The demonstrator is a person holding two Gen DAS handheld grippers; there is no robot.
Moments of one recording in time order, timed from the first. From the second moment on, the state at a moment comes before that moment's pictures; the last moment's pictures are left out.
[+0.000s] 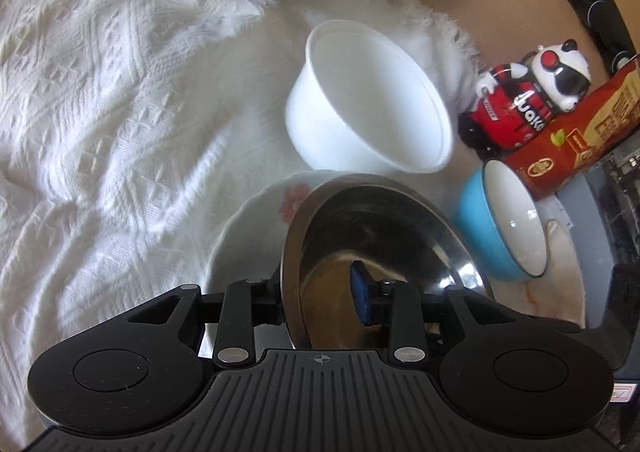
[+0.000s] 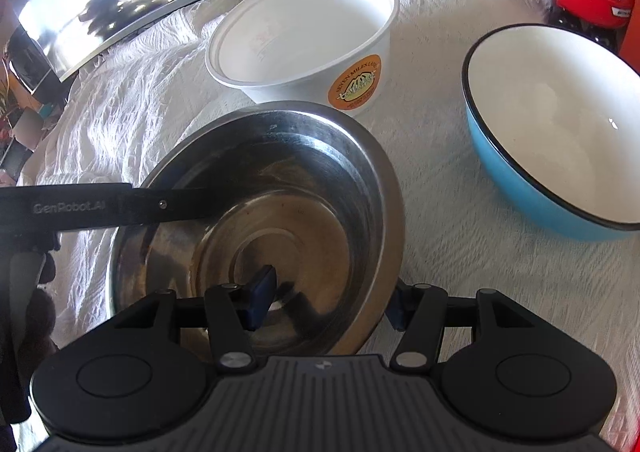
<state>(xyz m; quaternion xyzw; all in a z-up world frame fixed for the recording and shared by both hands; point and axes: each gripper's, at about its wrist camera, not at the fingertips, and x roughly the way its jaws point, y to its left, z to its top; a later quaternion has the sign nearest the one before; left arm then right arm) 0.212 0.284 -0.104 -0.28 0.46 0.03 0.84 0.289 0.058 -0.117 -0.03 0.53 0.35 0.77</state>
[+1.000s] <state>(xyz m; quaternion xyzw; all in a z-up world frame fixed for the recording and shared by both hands) 0.210 0.292 -0.114 -0.19 0.48 0.10 0.85 0.286 0.046 -0.119 -0.02 0.52 0.36 0.77</state>
